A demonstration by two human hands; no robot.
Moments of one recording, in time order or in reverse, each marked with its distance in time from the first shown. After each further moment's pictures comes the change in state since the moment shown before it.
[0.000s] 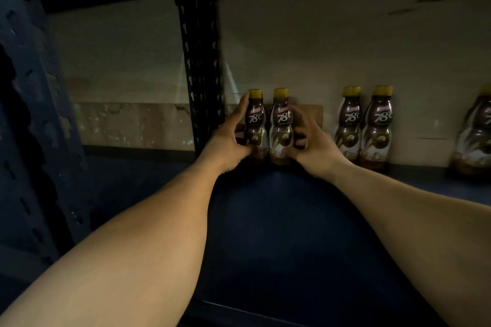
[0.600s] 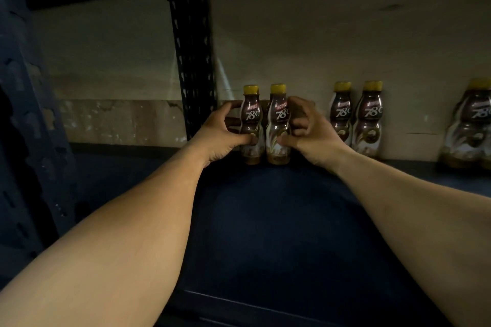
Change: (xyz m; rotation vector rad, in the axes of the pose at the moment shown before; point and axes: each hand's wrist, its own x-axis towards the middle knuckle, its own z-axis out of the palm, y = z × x) left_hand 0.005 0.014 -0.009 -0.076 -0.011 -0.085; right_hand 0.006 0.001 -0.017 0.157 0.003 0.079
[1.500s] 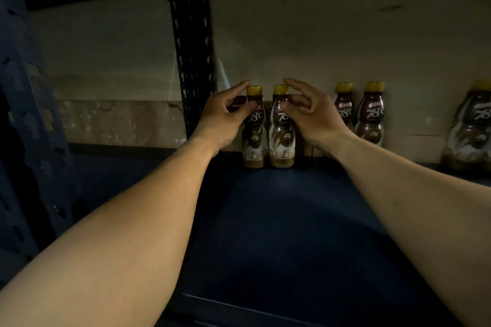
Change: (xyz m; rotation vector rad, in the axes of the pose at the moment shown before) left_hand 0.007 0.029 0.008 -0.121 0.167 0.142; right_hand 0.013 -0.029 -0.006 0.027 0.109 -0.148
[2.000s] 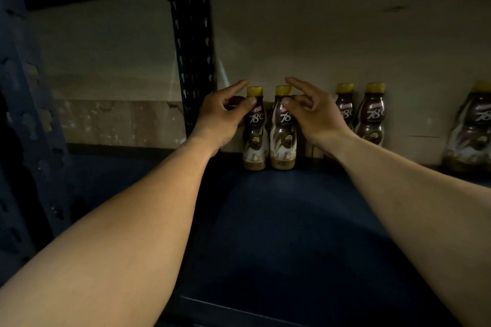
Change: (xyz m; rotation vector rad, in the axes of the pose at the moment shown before) left_hand 0.003 -0.001 -0.002 -0.006 0.053 0.005; right_hand -0.001 -0.007 0.002 -0.031 0.044 0.002
